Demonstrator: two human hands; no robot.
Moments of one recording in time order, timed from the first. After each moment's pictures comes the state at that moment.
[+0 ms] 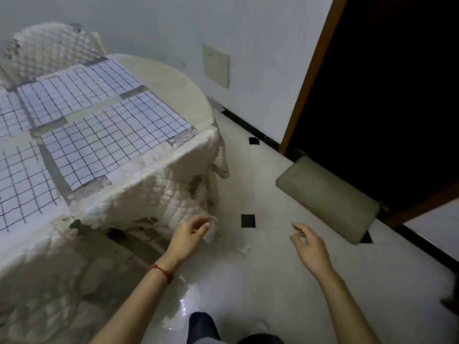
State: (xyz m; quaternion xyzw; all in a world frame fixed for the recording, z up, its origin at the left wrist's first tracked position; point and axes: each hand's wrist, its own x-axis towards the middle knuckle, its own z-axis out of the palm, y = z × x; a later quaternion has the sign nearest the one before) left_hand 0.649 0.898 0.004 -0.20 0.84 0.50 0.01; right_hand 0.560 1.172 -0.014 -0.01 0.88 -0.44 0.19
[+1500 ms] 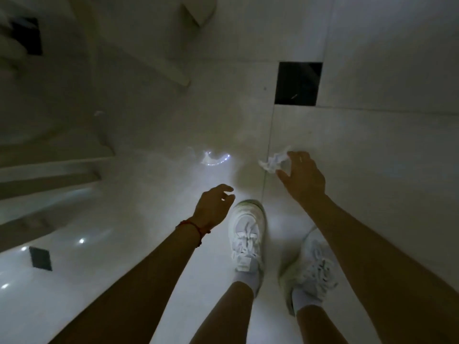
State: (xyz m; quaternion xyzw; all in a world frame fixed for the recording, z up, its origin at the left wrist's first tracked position) left_hand 0.479 0.945 -0.692 -0.43 0.71 0.38 0.39; right_hand 0.356 1.098 -0.757 -0.14 0.89 -0.12 0.43
